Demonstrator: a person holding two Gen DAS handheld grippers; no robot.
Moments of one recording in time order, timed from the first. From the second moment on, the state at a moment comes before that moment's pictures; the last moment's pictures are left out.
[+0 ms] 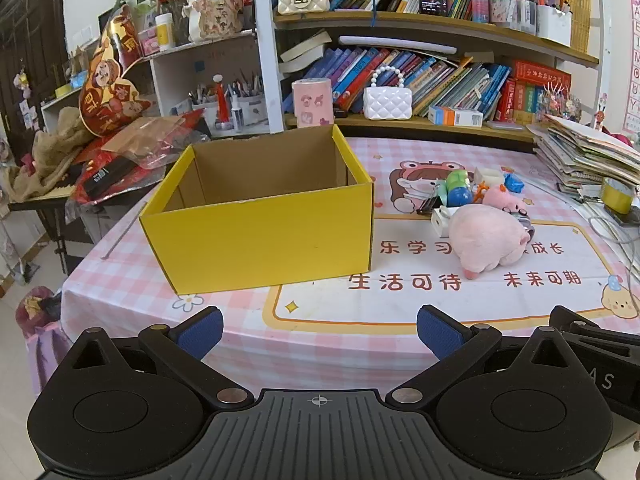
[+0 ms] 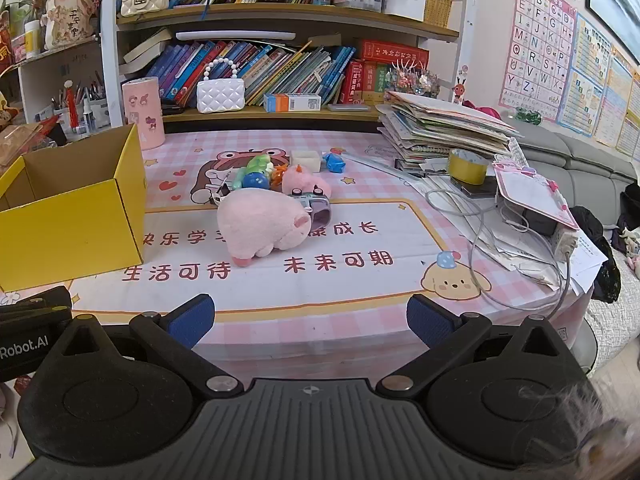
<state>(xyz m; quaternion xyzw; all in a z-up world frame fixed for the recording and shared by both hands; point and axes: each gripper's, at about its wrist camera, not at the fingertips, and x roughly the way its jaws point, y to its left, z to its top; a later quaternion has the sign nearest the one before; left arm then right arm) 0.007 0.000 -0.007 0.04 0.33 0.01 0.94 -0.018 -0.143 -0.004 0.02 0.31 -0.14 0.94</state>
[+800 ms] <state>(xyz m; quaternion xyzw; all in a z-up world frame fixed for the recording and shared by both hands) 0.015 0.004 -0.010 0.04 0.35 0.00 0.94 -0.009 -0.141 -0.007 0.02 0.32 -0.14 0.94</state>
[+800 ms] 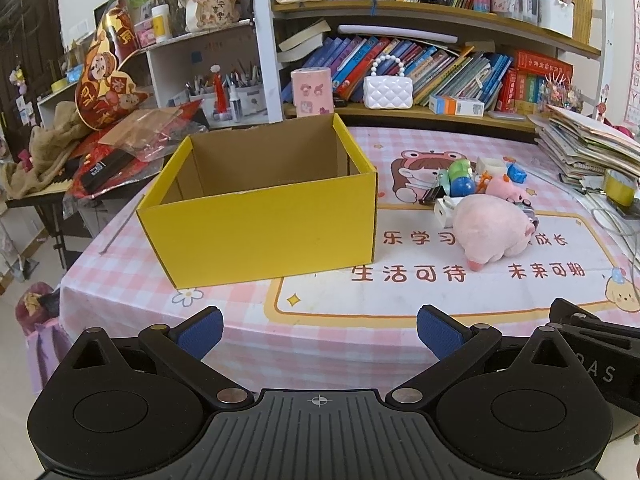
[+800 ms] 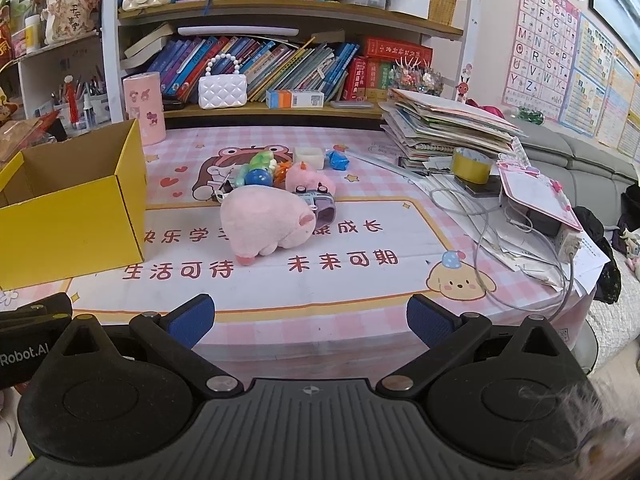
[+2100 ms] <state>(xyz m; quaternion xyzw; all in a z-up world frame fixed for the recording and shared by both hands) 0.072 -0.042 -0.018 0.02 0.38 -0.02 0.93 0.048 -0.201 -0.016 0.05 0.35 -0.13 0.93</state>
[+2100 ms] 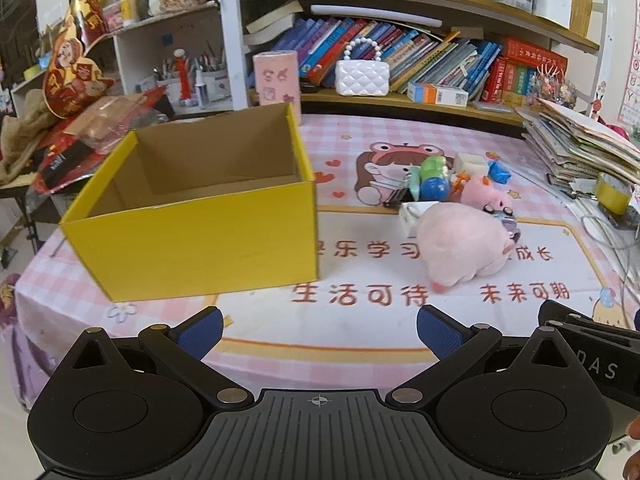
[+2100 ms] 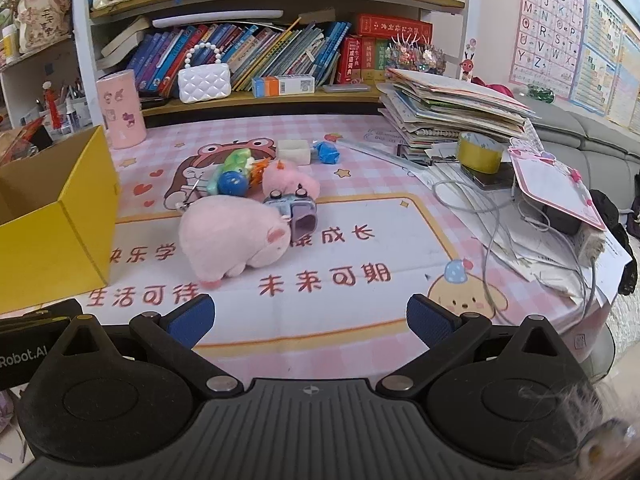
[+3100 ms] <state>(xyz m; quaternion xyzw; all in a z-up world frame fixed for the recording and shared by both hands) 0.198 -0.132 -0.066 -0.12 0.46 -0.05 0.88 0.165 -0.330 -0.027 0.09 0.33 -0.07 0.94</state>
